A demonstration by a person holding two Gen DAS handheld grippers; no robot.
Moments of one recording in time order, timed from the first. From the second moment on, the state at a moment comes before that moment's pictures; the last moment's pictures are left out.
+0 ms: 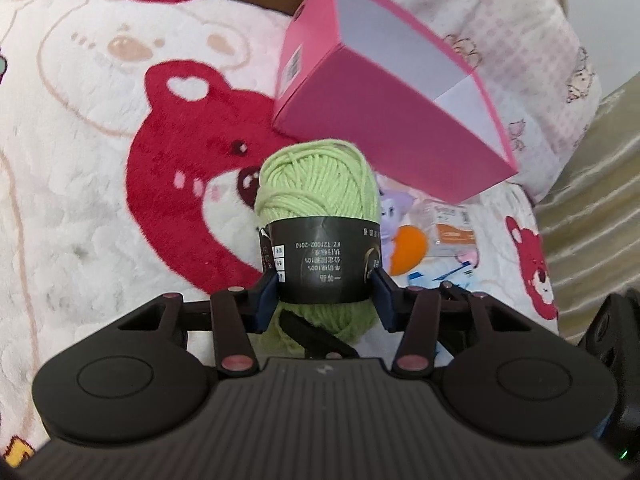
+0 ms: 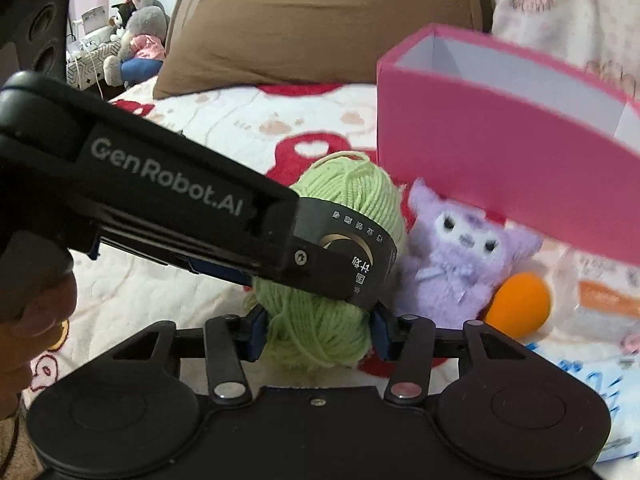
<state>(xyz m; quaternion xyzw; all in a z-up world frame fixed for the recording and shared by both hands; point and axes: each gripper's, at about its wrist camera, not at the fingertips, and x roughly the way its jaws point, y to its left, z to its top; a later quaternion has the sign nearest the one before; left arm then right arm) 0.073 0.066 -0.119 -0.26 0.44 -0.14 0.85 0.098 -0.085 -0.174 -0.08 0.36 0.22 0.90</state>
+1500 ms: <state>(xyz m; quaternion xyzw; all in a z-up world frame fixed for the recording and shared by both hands) 0.053 0.017 0.013 -0.22 0.42 -0.12 0.87 0.065 -0.149 -0.068 -0.04 0.26 0.28 0.92</state>
